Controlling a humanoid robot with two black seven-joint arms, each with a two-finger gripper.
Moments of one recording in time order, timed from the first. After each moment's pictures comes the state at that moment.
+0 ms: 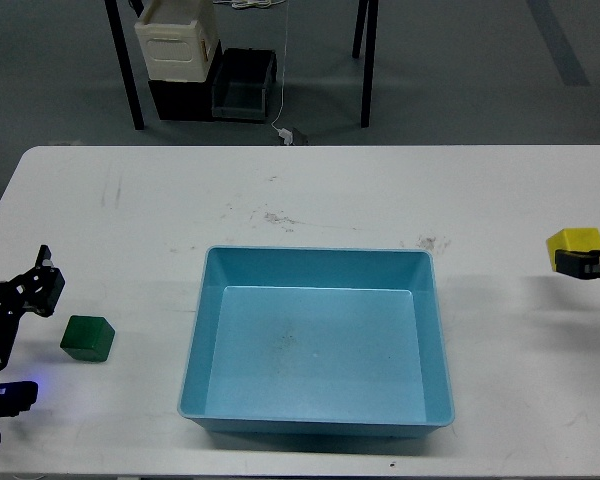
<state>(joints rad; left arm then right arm) 0.09 0.70 -0.93 -1.51 -0.87 -0.49 -0.49 0.53 -0.97 0.85 1.53 -1.52 0.48 -0.24</state>
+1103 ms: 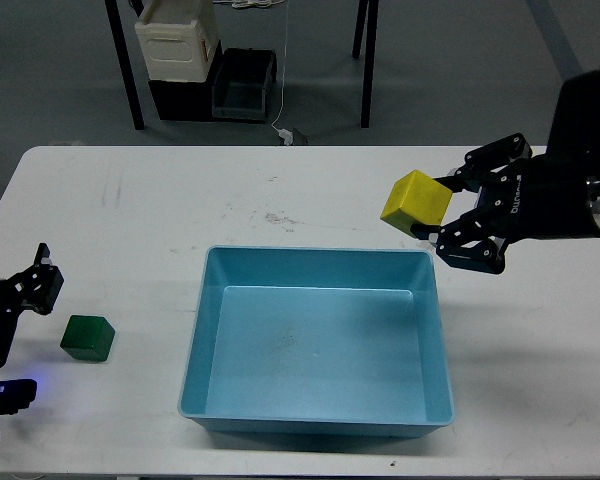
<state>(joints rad) 0.09 0.70 -0.94 -1.51 -0.87 -0.49 -0.49 1.17 -0.84 0.31 1.73 -2.17 0.49 0.49</state>
